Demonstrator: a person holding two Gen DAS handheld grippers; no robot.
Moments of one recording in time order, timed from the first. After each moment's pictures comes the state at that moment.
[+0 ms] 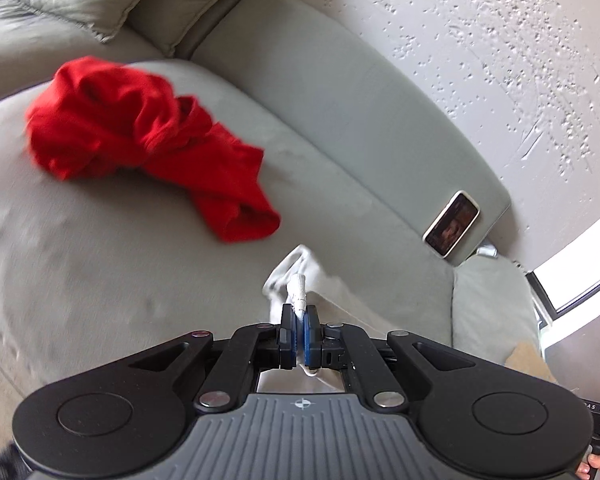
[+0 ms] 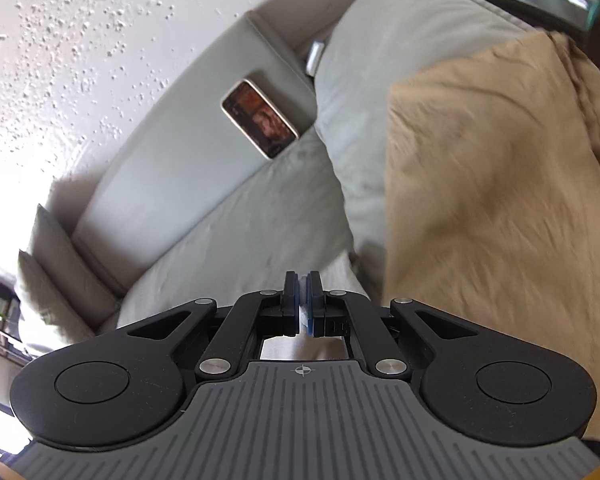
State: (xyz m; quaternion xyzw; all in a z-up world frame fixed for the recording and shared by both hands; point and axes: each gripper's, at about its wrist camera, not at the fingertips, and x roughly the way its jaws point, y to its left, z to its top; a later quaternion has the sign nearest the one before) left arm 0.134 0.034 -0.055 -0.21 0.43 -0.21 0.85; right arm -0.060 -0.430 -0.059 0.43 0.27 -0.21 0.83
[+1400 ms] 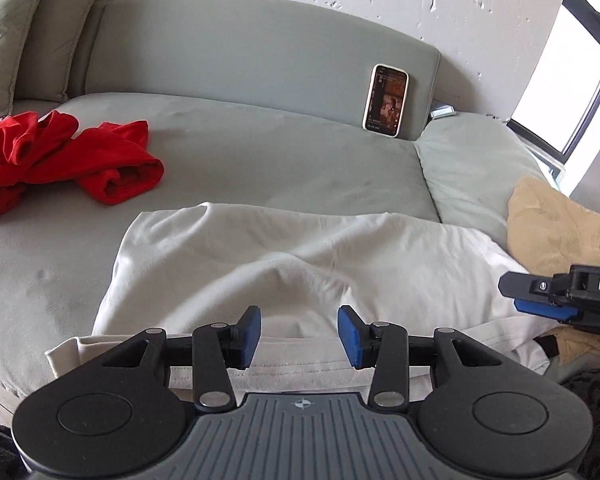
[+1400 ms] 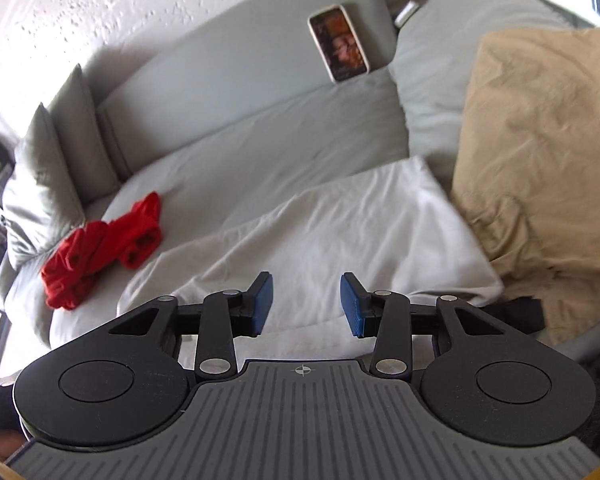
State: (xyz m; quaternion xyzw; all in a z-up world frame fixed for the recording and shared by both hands) left arm 0.051 -0.098 -0.083 0.02 0.40 -0.28 0.87; right arm -0.049 -0.310 -0.063 0.30 0.35 -0.13 0.88
